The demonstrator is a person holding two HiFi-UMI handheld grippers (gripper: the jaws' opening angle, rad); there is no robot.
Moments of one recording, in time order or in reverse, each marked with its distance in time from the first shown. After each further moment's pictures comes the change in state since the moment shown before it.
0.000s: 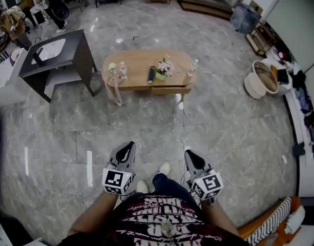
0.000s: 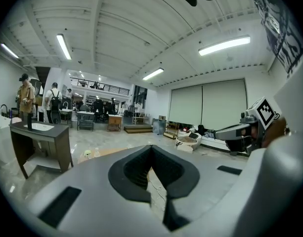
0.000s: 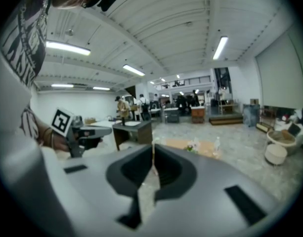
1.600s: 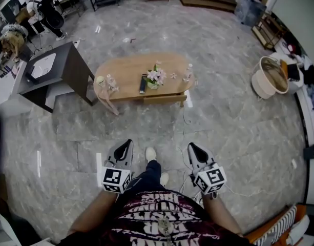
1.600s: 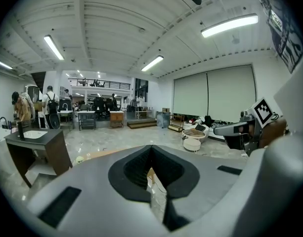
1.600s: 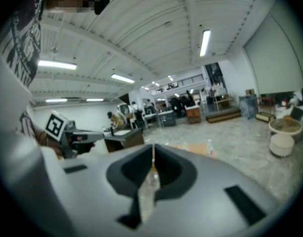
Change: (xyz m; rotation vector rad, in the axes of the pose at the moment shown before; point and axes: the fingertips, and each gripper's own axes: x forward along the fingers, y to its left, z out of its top) left arm 0.180 -0.033 0.027 0.065 0.097 0.058; right arm 0.060 -0.202 0.023 0.129 -0.063 0.008
